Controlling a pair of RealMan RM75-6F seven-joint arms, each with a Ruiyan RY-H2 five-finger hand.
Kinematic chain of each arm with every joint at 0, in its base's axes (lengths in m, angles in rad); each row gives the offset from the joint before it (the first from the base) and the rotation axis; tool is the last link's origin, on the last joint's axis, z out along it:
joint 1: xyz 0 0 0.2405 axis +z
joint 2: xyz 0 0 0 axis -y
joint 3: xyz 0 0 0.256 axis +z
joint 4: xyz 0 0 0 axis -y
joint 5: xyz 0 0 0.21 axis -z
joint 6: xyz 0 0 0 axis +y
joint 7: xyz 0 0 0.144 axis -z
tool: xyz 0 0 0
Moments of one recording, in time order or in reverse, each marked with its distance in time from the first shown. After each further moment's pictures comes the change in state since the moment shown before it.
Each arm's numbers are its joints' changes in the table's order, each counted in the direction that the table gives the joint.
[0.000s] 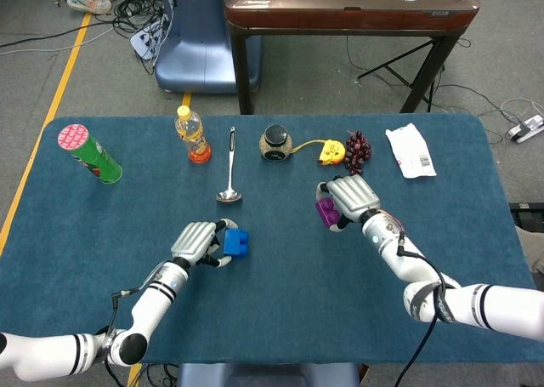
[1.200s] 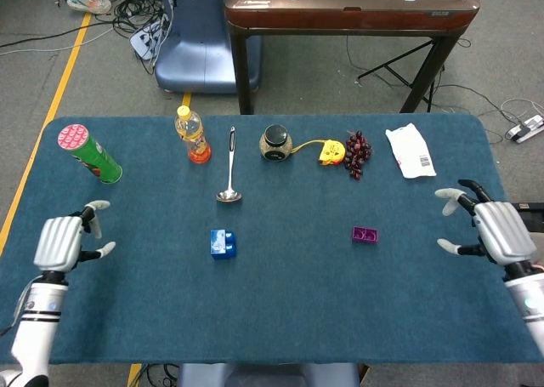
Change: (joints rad) left arm 0.368 -0.373 0.127 -0.003 -0.367 0.454 0.202; right arm -0.670 -0.323 -0.077 0.013 0.735 0.530 -0.638
